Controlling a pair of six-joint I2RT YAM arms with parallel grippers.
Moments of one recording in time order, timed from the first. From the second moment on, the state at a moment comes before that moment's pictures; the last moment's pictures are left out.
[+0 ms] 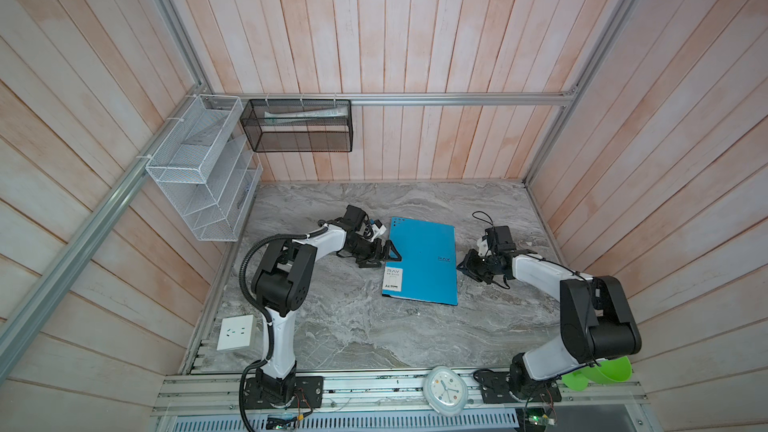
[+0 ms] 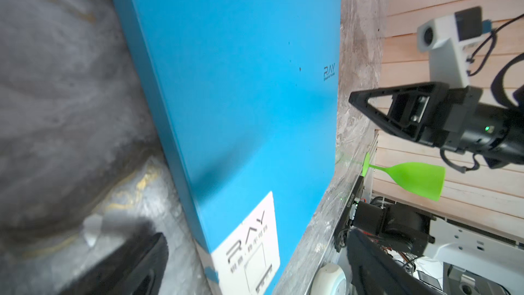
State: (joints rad) left arm -0.40 2.01 1.32 -0.48 0.81 -0.30; right arm 0.13 1.54 0.79 -0.34 -0.35 0.65
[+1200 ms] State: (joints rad) left arm -0.45 1.77 1.15 -0.35 0.66 -0.36; right arm 0.09 1.83 0.99 -0.28 -0.57 0.60
